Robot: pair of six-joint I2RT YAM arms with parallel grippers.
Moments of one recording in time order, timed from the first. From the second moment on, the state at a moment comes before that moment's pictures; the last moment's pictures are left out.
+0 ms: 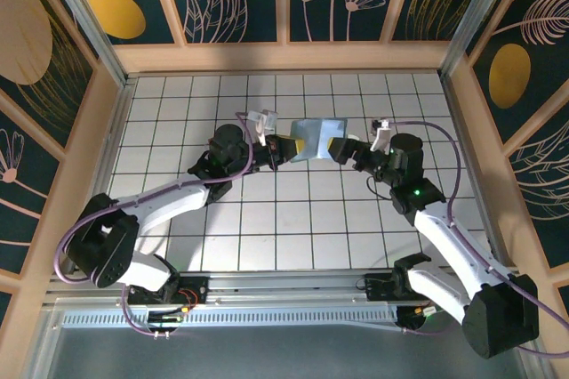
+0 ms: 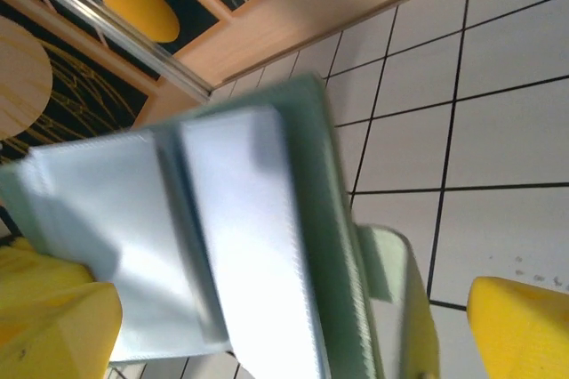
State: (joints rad) left arm -0.68 1.44 0.81 0.53 0.49 -0.66; right arm 0.34 0.94 0.61 0.03 -0.41 0.63
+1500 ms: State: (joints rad) left arm -0.68 1.41 0.71 0.66 0.54 -0.77; right arm 0.47 1.08 0.70 0.08 -0.43 0.53
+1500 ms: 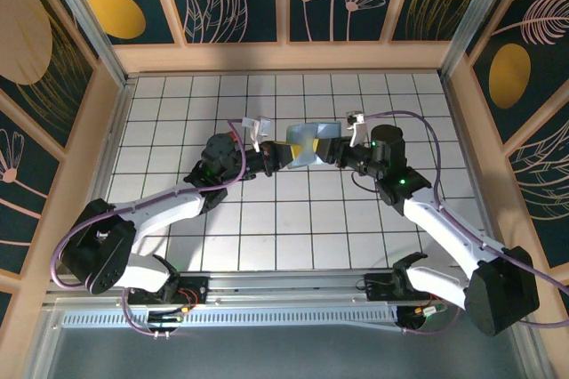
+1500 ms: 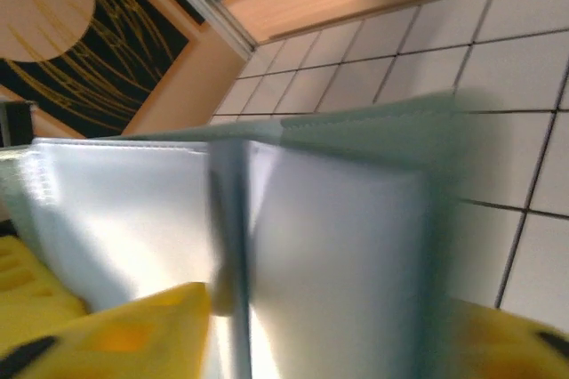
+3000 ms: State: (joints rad) left arm -0.68 1.40 0.71 0.61 0.49 -0.76; right arm 0.45 1.08 0.70 0.13 -0.49 0.59
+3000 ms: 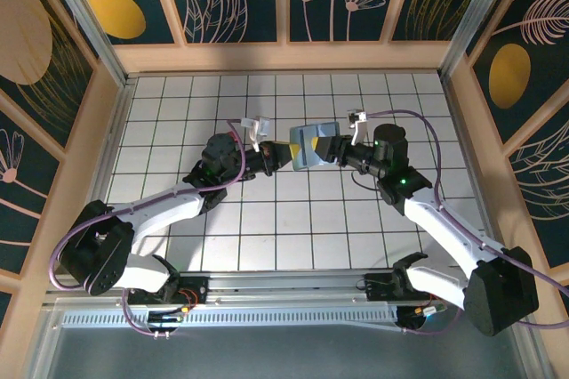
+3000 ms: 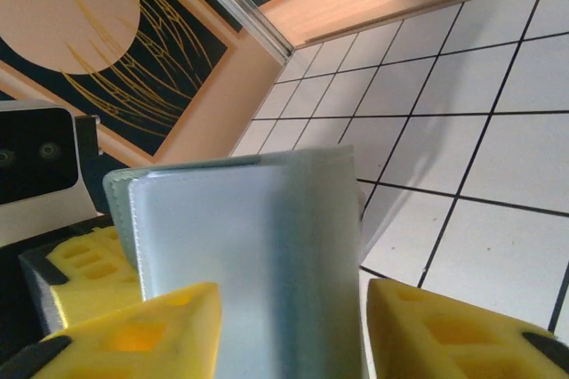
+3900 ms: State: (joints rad) left arm -0.68 1.40 0.74 0.55 0.48 -0.74; right arm 0.51 1.13 0.76 -0.01 -0.41 0.51
